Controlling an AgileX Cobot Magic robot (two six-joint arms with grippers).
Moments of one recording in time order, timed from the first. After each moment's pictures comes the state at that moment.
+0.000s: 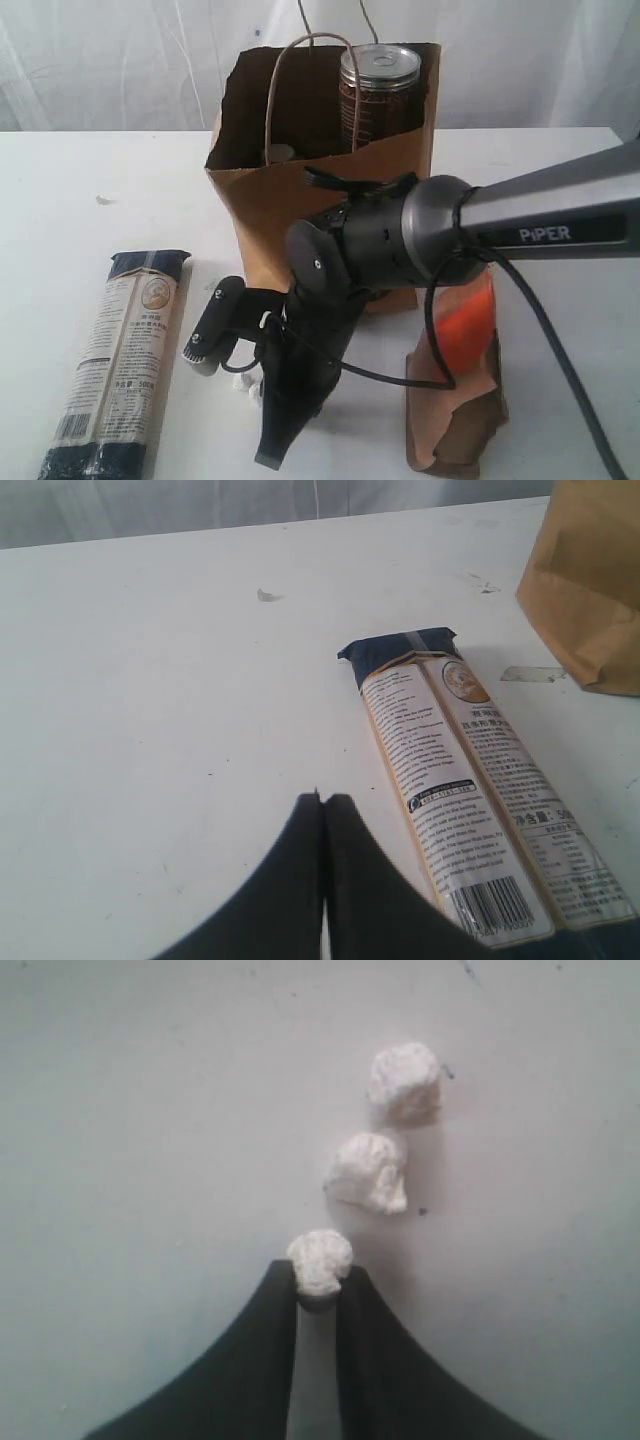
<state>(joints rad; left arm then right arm) -0.14 0.01 0.02 -0.05 0.34 0.08 0.86 1.94 -1.19 0.20 0.68 -0.60</state>
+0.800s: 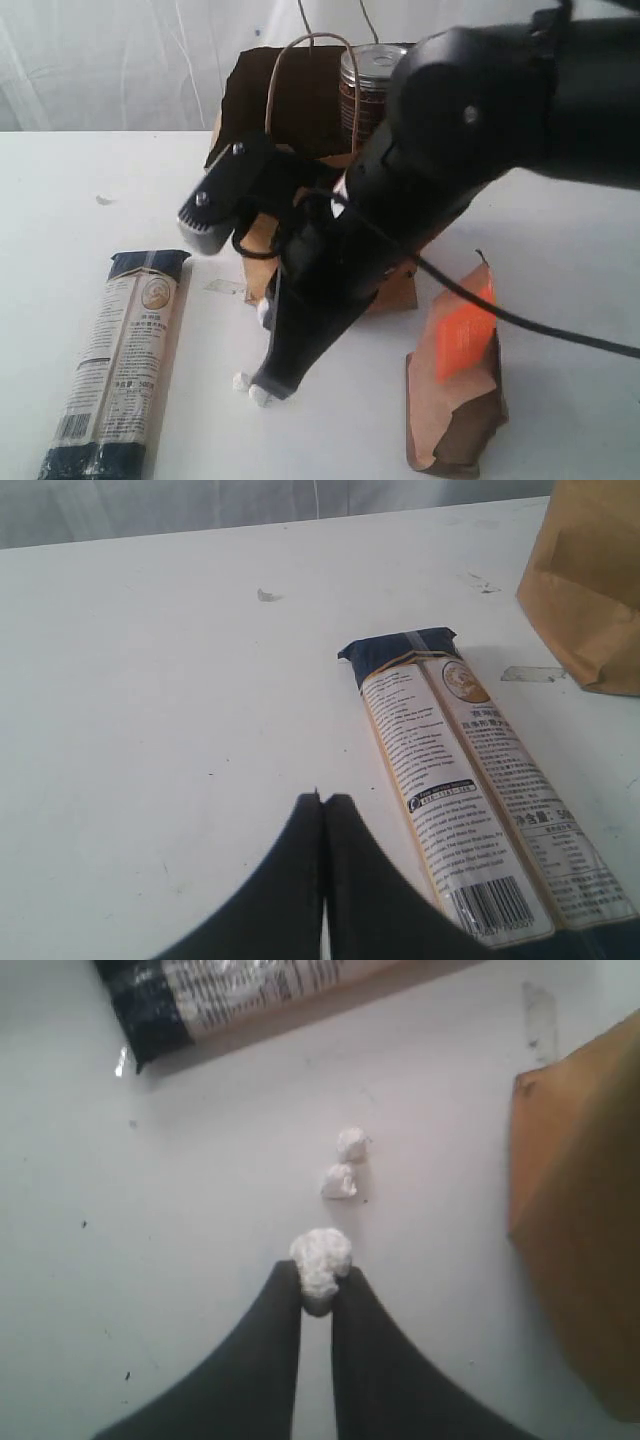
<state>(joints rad) -0.14 0.01 0.02 -0.05 0.34 0.08 0.86 1.52 -1.19 0.21 0.83 -0.49</state>
